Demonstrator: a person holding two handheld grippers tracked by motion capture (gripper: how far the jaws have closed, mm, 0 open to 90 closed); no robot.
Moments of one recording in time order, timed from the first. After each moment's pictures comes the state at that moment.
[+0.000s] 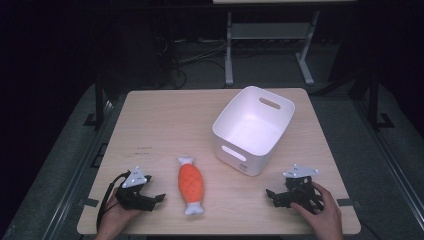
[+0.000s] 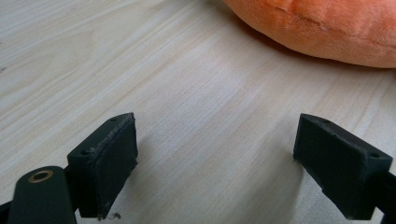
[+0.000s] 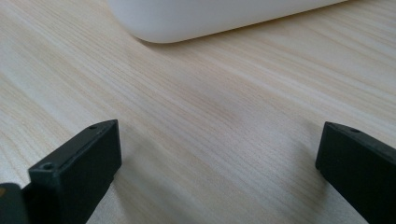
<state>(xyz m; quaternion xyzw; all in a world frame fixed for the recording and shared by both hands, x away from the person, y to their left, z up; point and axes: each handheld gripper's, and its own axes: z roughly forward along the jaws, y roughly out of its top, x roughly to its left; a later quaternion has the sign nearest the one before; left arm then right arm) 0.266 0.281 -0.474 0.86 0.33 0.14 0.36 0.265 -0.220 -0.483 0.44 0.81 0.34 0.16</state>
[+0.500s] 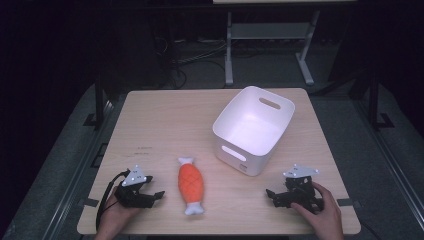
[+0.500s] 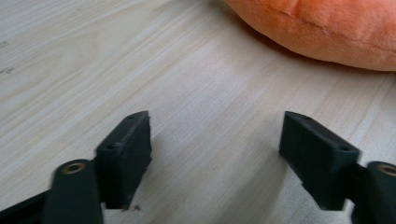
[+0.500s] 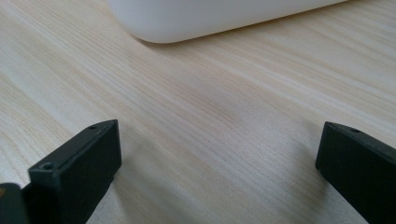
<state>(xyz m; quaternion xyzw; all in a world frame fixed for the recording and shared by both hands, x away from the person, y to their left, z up) 0.268 0.281 -0.468 0.86 0.34 0.13 0.36 0.265 -0.220 -0.483 0.44 0.81 0.34 0.16</state>
